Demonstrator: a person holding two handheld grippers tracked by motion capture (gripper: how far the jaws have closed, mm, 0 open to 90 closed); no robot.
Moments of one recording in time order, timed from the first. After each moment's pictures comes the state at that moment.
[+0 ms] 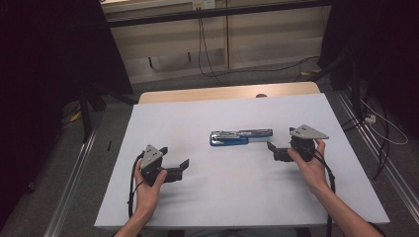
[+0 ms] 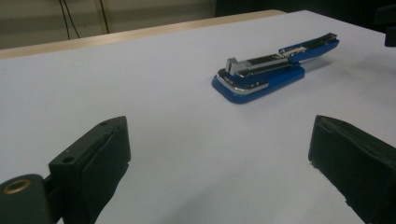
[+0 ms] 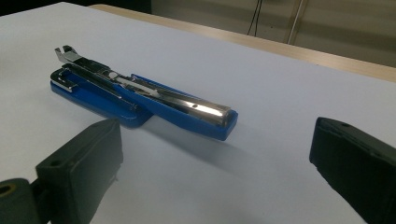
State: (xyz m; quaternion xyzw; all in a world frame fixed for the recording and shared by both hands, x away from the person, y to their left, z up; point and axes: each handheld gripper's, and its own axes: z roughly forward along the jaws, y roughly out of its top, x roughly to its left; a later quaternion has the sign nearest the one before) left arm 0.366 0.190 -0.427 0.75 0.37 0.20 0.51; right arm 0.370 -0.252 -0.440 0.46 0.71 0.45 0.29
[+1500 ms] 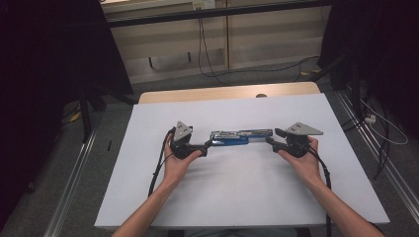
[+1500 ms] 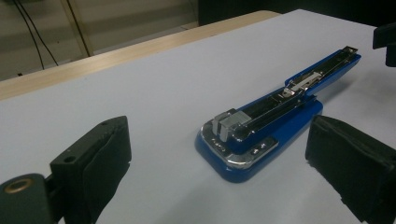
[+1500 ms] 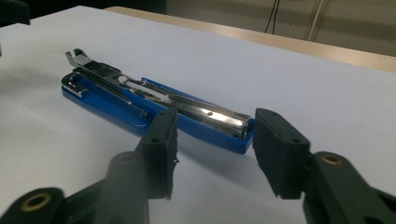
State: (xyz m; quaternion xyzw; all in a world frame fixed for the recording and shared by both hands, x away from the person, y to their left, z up) left arm 0.439 0.114 -0.436 0.78 0.33 0.20 0.50; right arm 0.386 -0.247 -0.448 0.45 0.71 0.47 0.26
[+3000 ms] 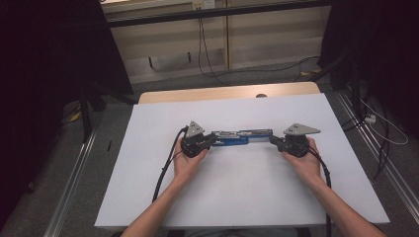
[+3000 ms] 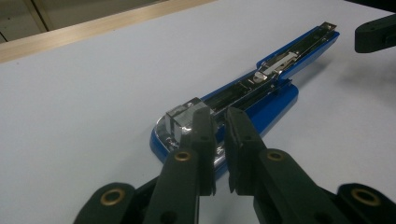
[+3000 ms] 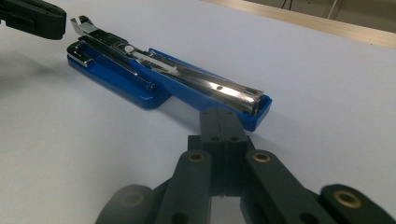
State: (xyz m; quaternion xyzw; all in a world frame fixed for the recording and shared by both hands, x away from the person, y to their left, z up) left arm 0.445 0.089 -0.446 0.81 0.31 0.15 0.48; right arm 0.388 -0.248 -0.451 0.44 0.75 0.44 0.23
